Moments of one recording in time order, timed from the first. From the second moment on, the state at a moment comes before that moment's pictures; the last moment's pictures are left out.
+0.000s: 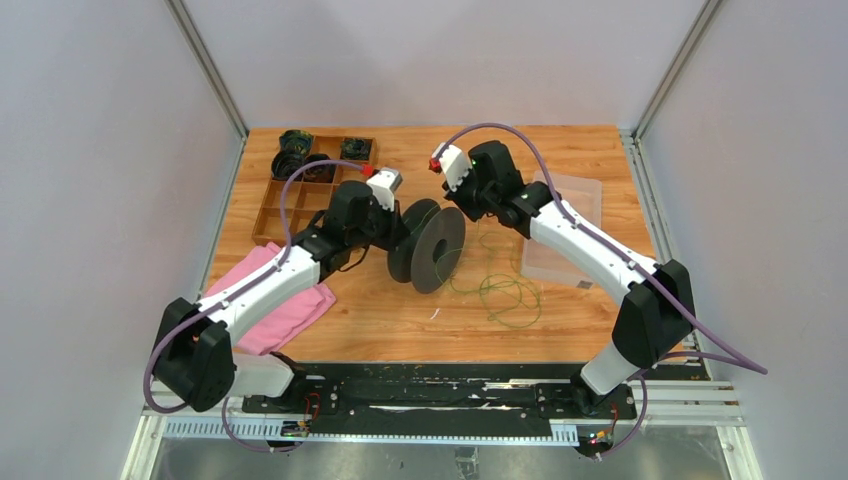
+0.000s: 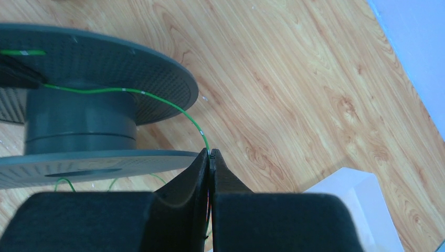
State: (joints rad) left arm -0.56 1.31 0.90 -0.11 0.16 -0.25; right arm 0.63 1.58 1.37 -0.43 -0.07 -0.40
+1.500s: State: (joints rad) left arm -0.37 1.21 1.23 -0.38 0.23 -0.39; right arm 0.50 1.64 1.34 -0.40 -0.24 -0.33
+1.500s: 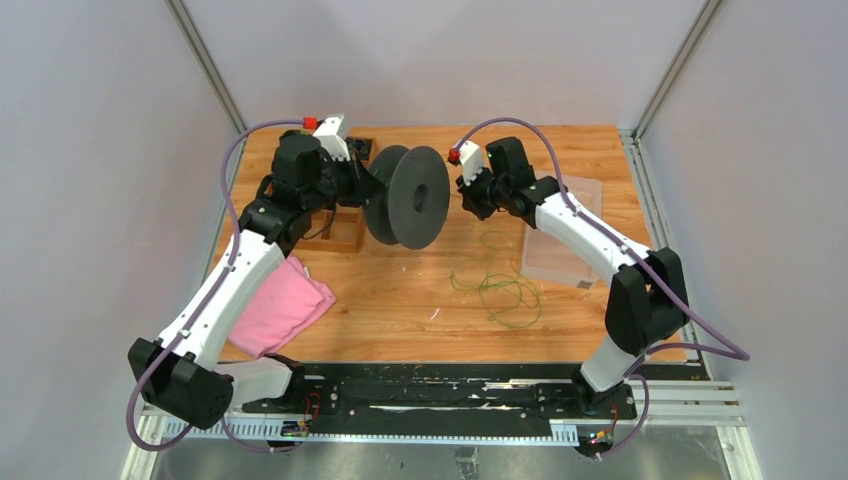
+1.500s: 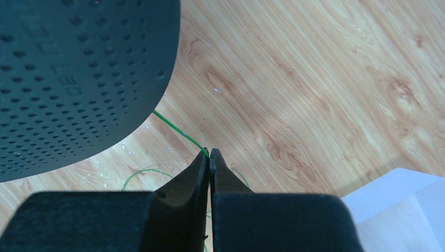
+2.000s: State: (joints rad) left arm -0.33 1.24 1.33 -0.46 0.16 -0.47; right arm 0.49 1.66 1.27 -0.31 -0.42 -0.12
